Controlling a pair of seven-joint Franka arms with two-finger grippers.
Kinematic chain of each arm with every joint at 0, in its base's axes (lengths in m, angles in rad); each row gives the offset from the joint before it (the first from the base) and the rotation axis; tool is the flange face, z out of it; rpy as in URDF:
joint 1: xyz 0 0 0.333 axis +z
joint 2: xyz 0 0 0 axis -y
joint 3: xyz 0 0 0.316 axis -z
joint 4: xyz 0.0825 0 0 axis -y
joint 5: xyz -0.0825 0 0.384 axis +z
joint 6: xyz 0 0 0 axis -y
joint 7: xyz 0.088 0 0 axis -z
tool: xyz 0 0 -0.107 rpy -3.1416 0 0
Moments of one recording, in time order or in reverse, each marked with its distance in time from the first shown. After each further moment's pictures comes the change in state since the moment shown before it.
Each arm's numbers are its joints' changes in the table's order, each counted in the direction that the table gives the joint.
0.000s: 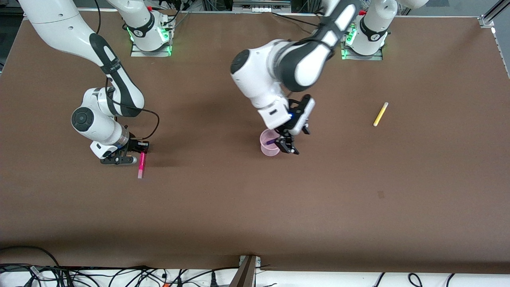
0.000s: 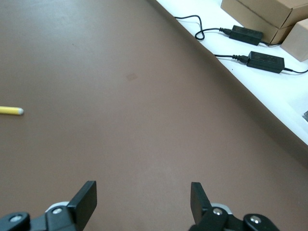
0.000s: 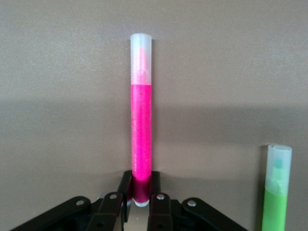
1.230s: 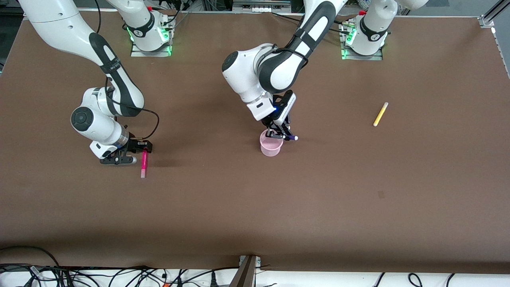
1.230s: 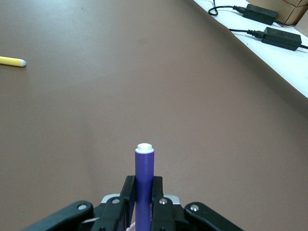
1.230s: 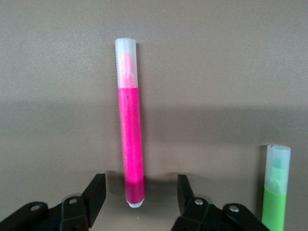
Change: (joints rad) left arm -0.129 -0.094 0.025 -0.137 0.106 0.091 -0.345; right arm 0.001 0.003 0.000 -0.001 0.000 -0.001 0.000
